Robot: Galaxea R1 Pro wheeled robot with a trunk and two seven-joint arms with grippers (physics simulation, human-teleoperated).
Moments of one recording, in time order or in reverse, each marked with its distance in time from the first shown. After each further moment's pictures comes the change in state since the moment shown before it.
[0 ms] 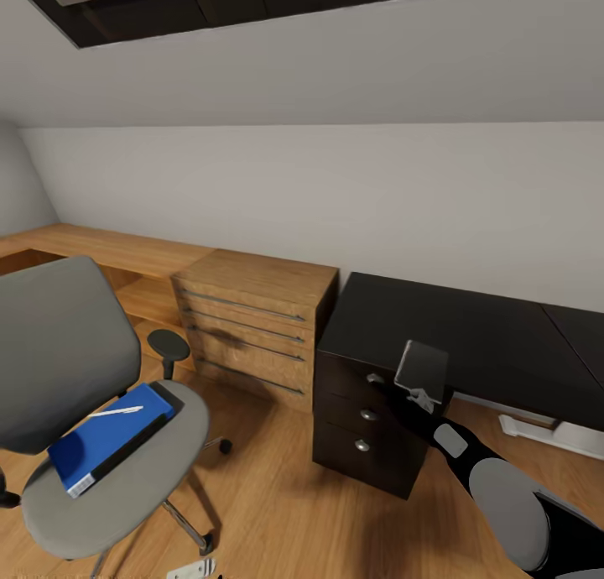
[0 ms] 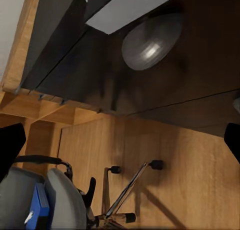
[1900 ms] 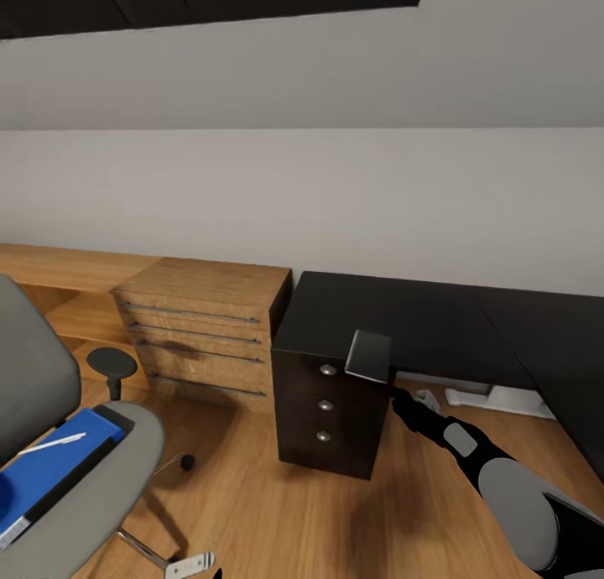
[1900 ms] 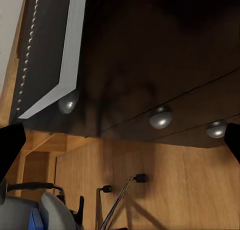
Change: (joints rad) left arm 0.000 -0.002 0.000 -0.033 0.001 0.021 0.000; right arm 0.000 -0.033 0.000 -0.008 -0.009 0.079 0.005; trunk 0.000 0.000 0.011
